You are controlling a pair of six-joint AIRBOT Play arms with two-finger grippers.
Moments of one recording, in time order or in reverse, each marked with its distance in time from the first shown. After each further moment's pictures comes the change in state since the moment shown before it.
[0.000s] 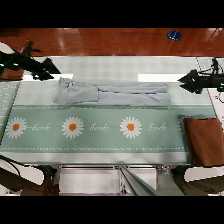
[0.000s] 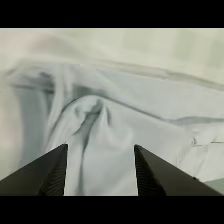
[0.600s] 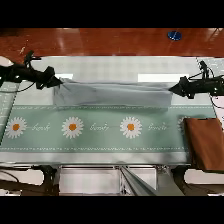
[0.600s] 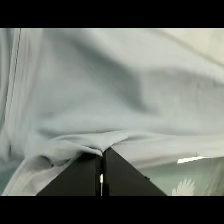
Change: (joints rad) left arm -0.017 0.156 -0.323 -0.149 0.126 0.066; right arm 0.115 0.138 -0.158 0.002 0.008 -0.042
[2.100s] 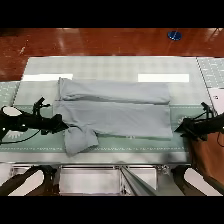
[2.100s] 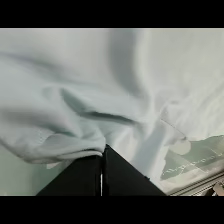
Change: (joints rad) left arm 0.032 0.514 -0.851 0.008 0.029 0.119; right arm -0.145 0.420 -0.550 -0.455 0.168 0.167
